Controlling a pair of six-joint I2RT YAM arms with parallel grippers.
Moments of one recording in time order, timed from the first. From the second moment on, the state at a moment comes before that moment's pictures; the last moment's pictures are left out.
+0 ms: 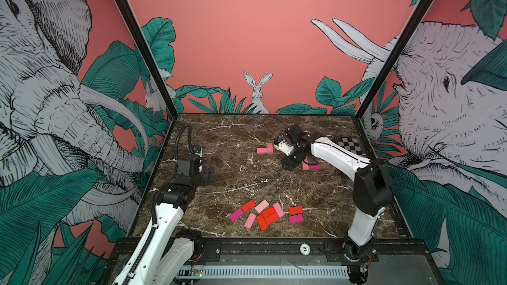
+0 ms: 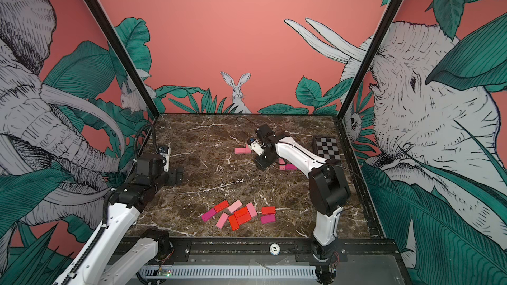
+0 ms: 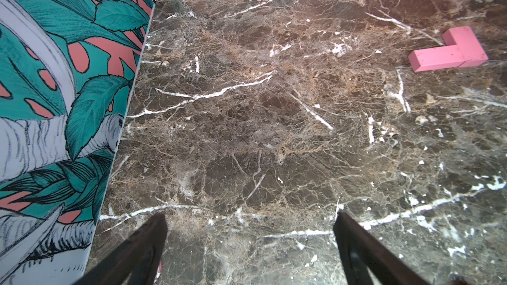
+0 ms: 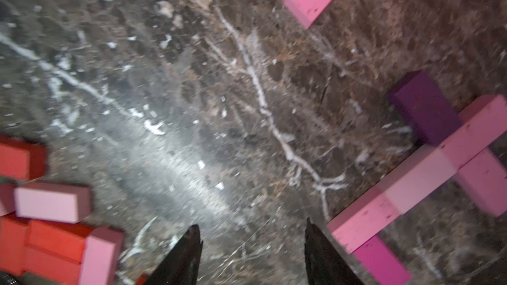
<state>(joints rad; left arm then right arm) -0.21 0.80 0.74 -0.68 -0.23 -0.02 0.58 1.76 1.41 -0.91 -0.12 -0.19</state>
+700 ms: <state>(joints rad) -0.21 0.79 0.74 -0.68 -0.25 -0.02 0.81 1.51 1.06 -1.07 -0.10 -0.28</state>
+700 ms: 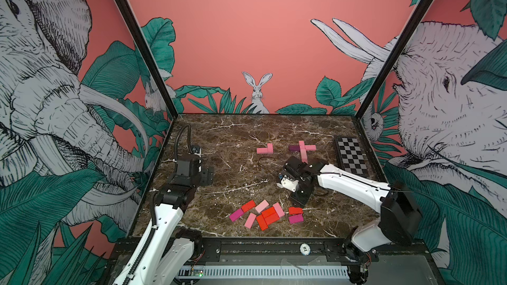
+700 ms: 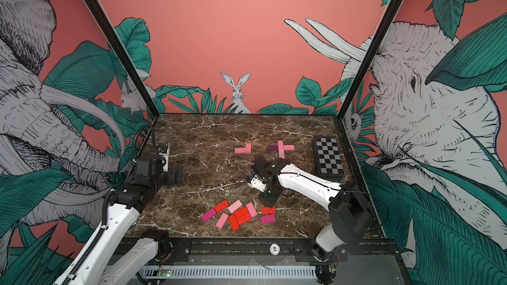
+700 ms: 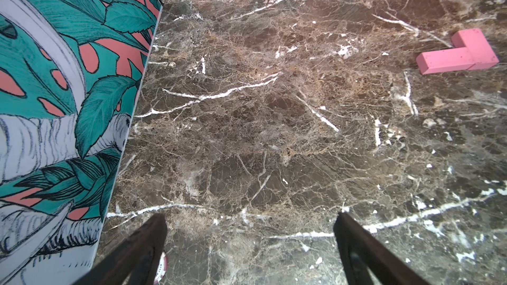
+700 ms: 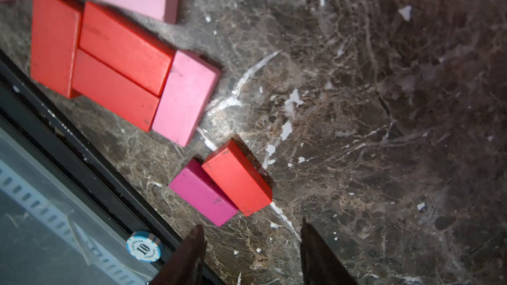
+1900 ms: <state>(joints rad) -0.21 0.79 0.74 -0.68 -0.28 -0.01 0.83 1.62 0.91 -0.83 -0.11 -0.66</state>
